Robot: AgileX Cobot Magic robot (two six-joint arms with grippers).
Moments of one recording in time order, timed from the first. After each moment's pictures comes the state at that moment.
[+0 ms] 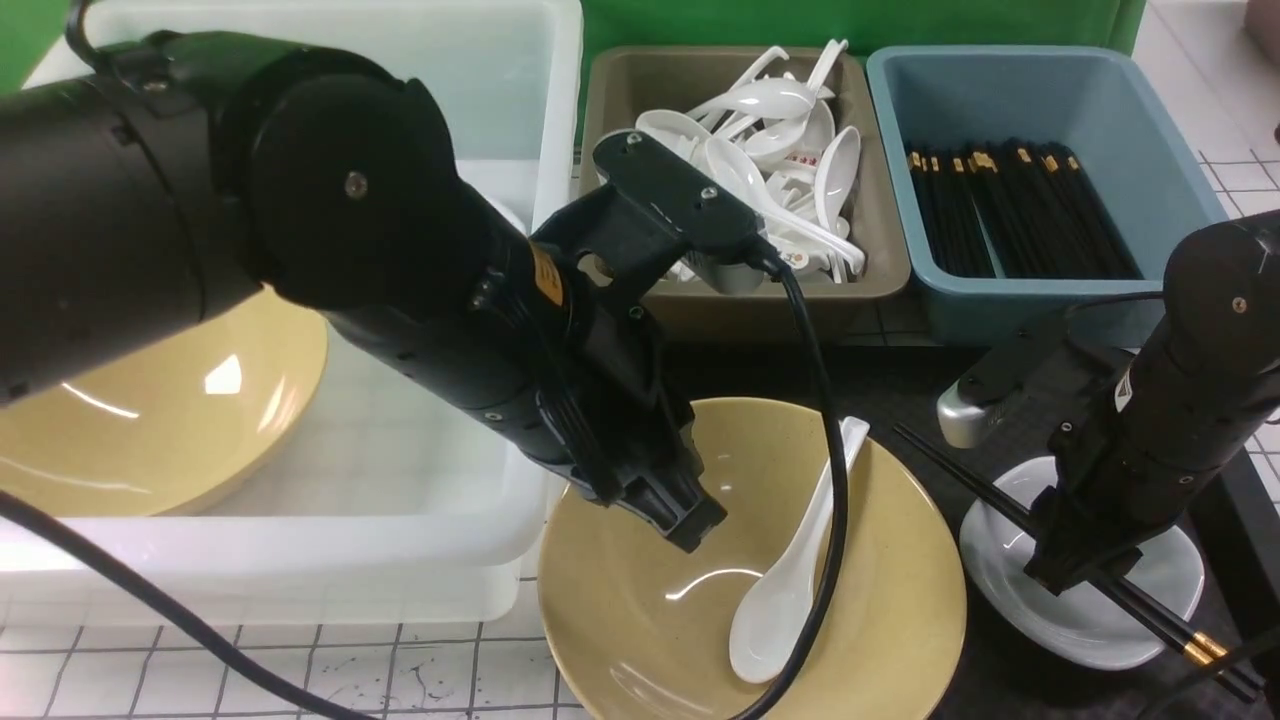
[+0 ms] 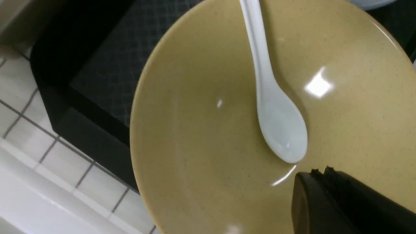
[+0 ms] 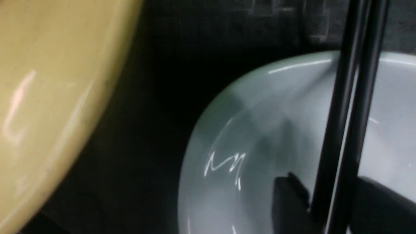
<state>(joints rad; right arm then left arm) 0.28 1.65 -0.98 0.01 0.87 -0.42 -0.71 1.45 -1.21 -0.23 0.90 0.35</state>
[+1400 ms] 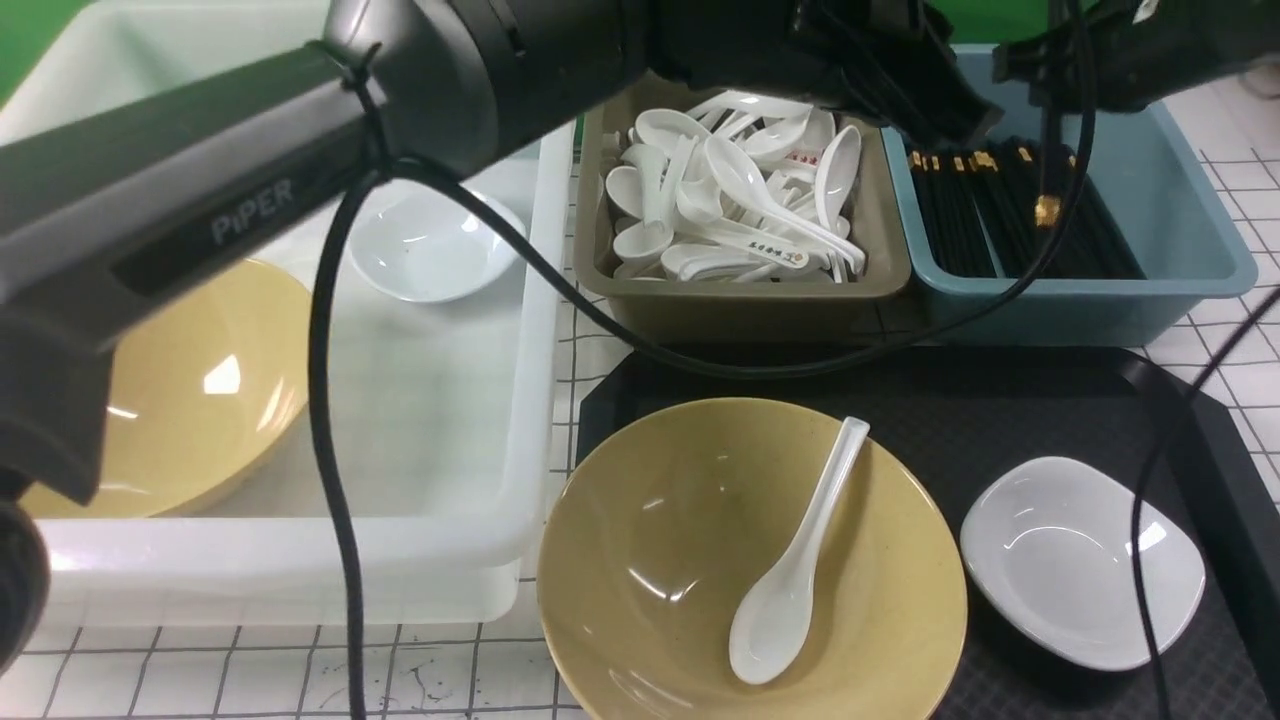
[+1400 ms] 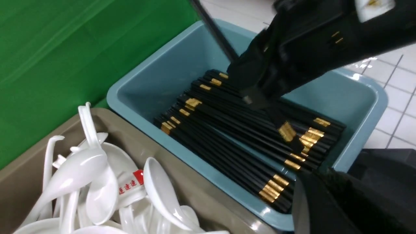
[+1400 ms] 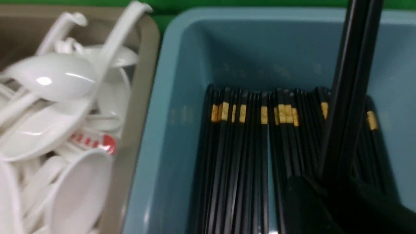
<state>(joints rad) 0.07 2.02 -1.72 -0.02 0.47 0.11 -0.71 1.93 -1.82 -0.19 0.44 0.37</state>
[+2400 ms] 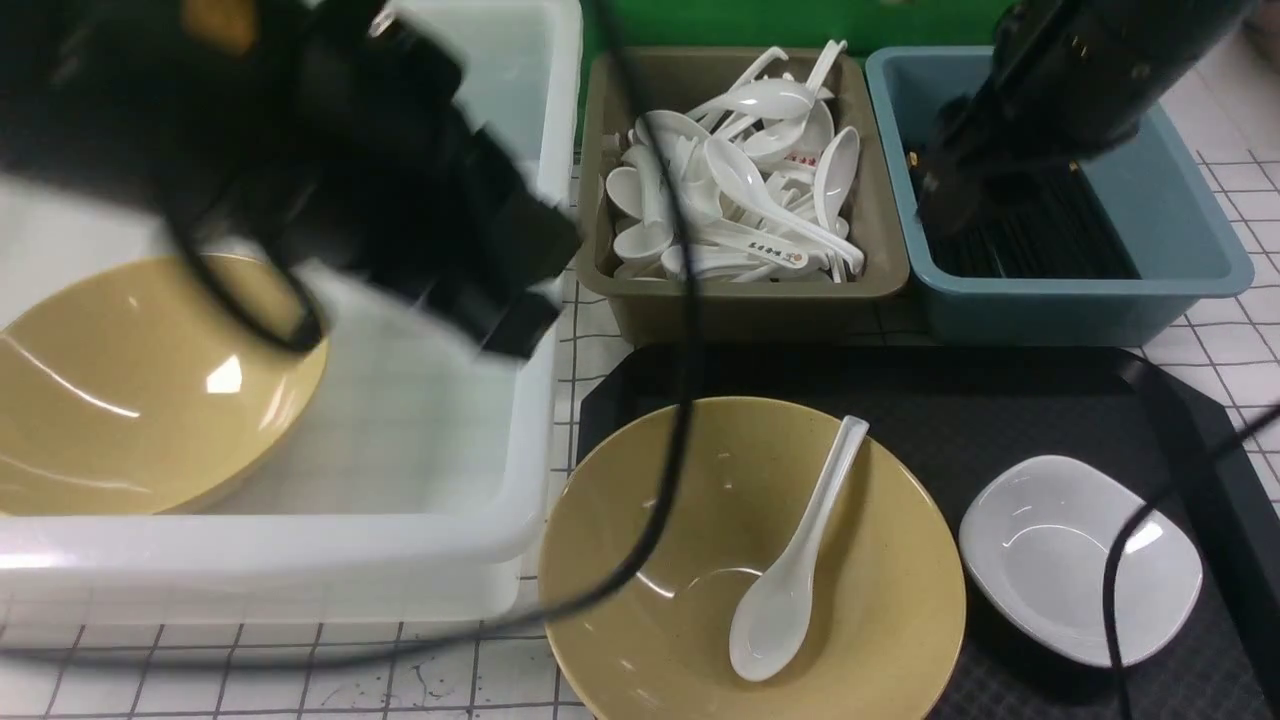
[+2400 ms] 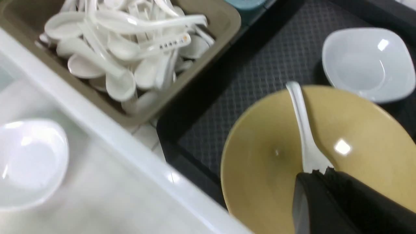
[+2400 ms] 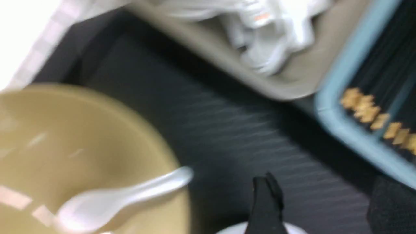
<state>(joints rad) 0.41 1.66 -1.68 0.04 1.24 -0.20 -0.60 1.15 -1.24 -0.17 0.92 0.34</state>
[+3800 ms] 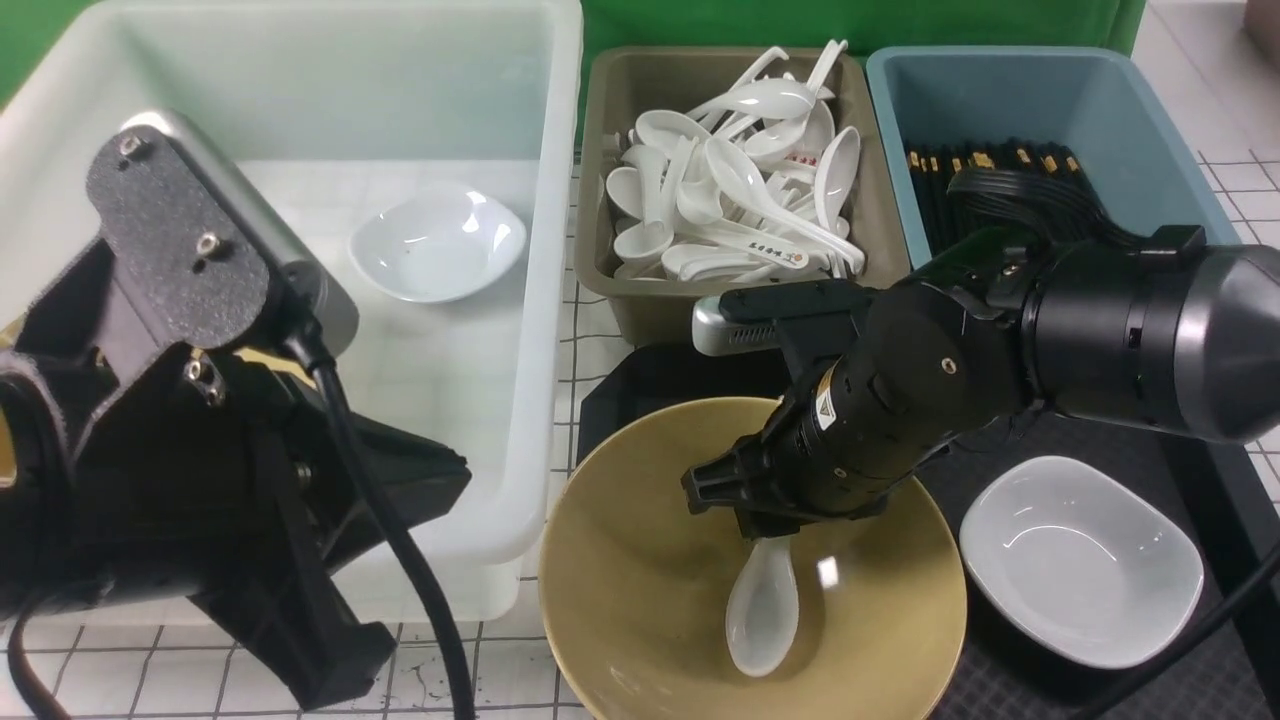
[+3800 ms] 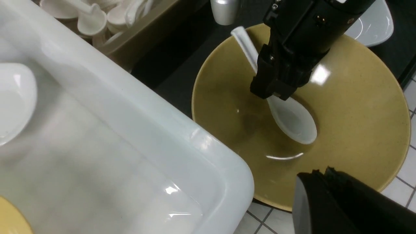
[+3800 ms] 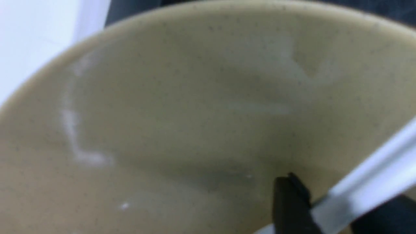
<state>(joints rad) 0.67 1.77 -1.18 0.03 0.64 0.42 -0.60 0.87 -0.86 -0.23 0.77 0.39</state>
